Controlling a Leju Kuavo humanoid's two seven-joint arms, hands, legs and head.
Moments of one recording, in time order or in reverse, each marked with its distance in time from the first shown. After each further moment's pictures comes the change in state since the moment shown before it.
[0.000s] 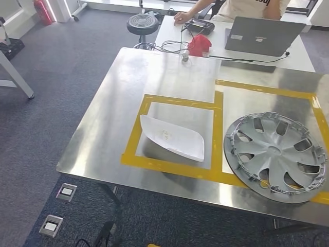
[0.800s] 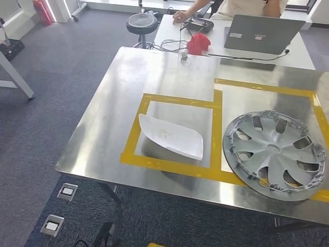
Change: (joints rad) left arm 0.001 0.006 -0.004 0.000 0.010 0.014 -0.007; right arm -0.003 0.066 -0.019 -0.017 0.015 -0.025 -0.069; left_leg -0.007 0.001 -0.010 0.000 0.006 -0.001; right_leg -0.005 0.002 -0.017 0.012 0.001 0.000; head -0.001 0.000
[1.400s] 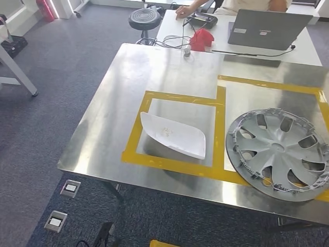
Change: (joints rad) left arm 0.002 -0.008 -0.006 0.000 0.035 0.007 -0.003; right arm 0.176 -0.132 -0.051 -0.386 0.055 0.090 0.027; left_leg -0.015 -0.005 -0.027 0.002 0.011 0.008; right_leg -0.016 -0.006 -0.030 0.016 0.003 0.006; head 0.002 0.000
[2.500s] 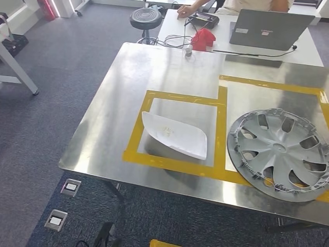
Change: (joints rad) left arm -0.003 -0.001 -0.043 0.000 0.045 0.009 -0.007; right arm 0.117 -0.339 0.030 -0.503 -0.016 0.406 0.142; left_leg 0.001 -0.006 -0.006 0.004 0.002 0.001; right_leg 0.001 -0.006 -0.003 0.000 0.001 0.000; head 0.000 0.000
